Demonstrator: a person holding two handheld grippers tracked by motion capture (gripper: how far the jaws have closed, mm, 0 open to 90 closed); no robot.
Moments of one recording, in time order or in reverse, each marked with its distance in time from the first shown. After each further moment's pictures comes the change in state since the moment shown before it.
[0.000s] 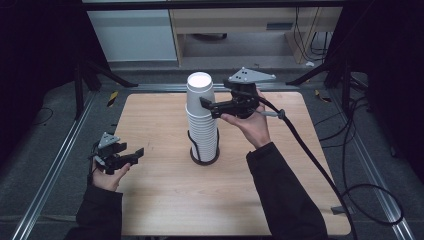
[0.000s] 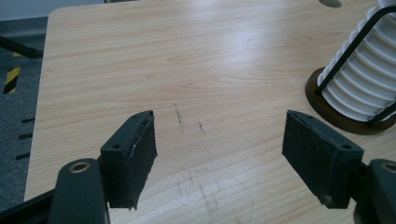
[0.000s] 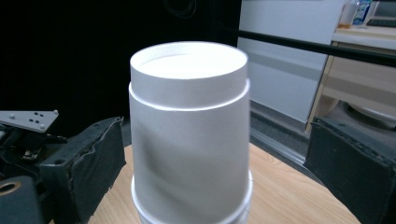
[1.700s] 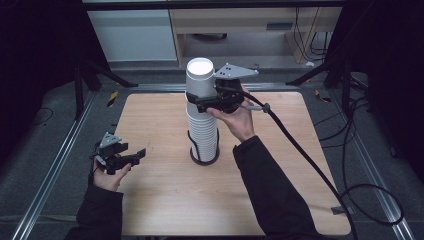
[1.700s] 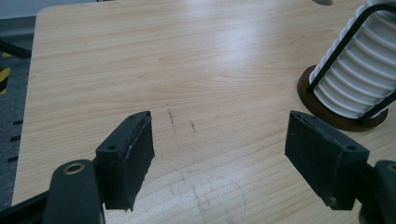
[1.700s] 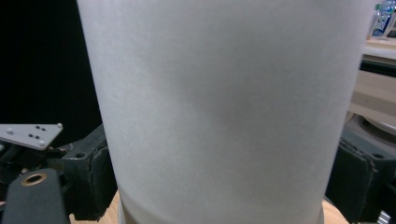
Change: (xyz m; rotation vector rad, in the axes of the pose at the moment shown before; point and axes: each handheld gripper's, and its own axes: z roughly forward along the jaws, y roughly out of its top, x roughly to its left) left arm -0.002 0.001 0.001 0.009 -0.023 0.008; right arm 0.008 0.008 0.033 -0.030 0.047 -0.027
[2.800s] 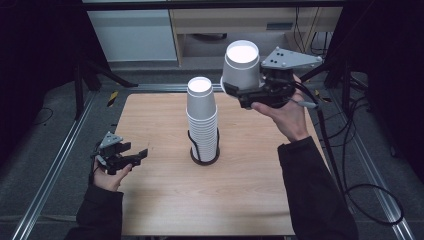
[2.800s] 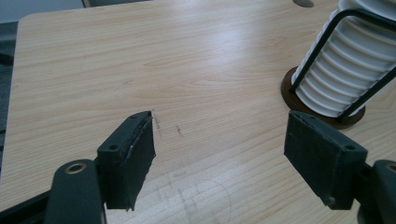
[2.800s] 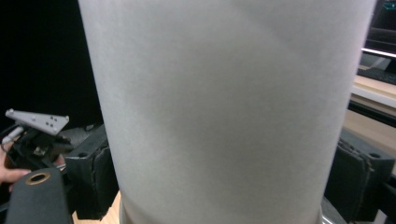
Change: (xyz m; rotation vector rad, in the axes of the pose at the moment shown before) left arm -0.007 0.005 -0.003 -0.007 -0.047 0.024; right arm -0.016 0.044 -0.112 -0.018 -0.058 -0.127
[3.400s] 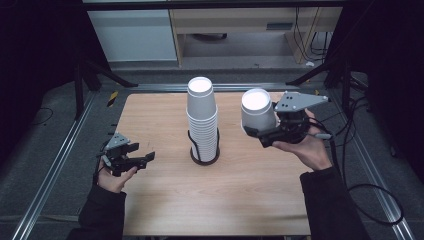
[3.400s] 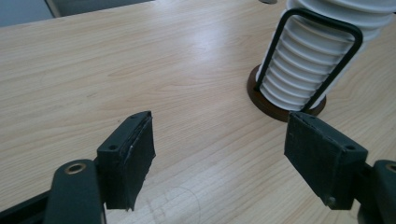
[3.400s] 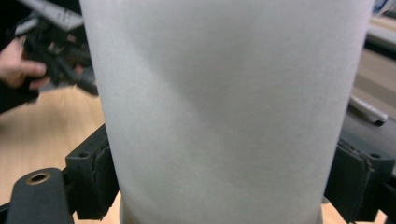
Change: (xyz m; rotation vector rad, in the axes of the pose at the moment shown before) left arm -0.020 0.006 0.001 0.003 -0.093 0.074; right arm 0.003 -0.080 -0.035 0.209 0.082 -0.043
